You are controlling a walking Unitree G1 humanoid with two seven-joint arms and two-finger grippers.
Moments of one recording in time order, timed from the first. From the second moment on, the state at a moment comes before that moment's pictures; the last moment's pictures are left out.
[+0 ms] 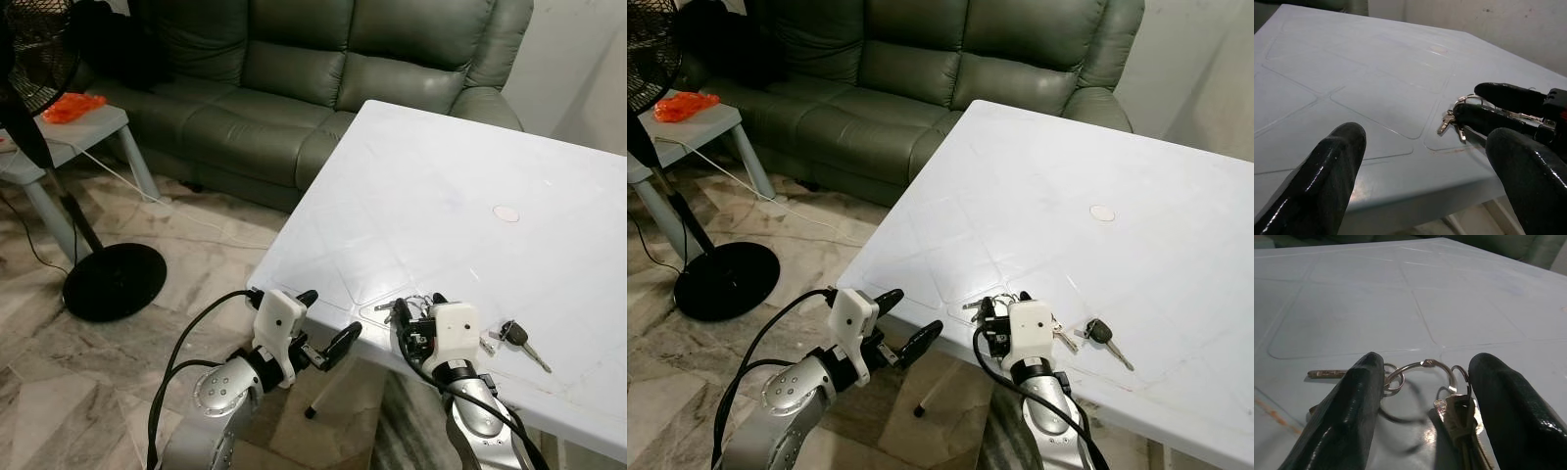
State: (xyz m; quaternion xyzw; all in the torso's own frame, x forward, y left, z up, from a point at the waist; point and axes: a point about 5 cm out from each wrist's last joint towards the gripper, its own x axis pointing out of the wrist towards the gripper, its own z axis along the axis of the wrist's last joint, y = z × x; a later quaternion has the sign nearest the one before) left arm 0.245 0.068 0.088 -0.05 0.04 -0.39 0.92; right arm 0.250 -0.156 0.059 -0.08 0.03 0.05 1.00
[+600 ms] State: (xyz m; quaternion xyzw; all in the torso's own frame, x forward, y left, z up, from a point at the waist) left arm 0.245 0.068 0.089 -0.05 0.04 -0.39 0.92; right arm 0.250 -0.152 0.057 -0.04 0.05 0.09 0.99
